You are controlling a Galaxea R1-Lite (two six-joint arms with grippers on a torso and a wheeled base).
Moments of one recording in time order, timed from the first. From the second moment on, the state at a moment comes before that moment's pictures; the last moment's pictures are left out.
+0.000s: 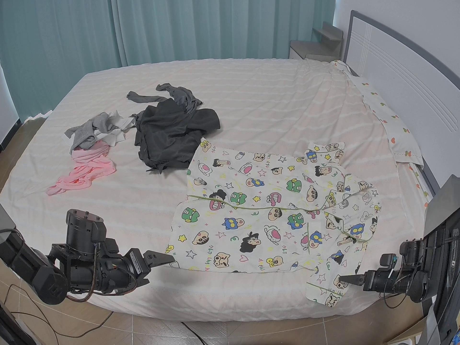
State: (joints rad) left arm -0.32 1.75 -0.33 -0.68 -0.31 -0.90; right arm -0.12 2.43 -0.08 -1.55 0.61 0.24
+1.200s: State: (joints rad) left arm -0.32 1.77 -0.33 -0.70 -0.30 -0.89; right arm -0.05 2.29 -0.02 -1.44 0.57 0.25
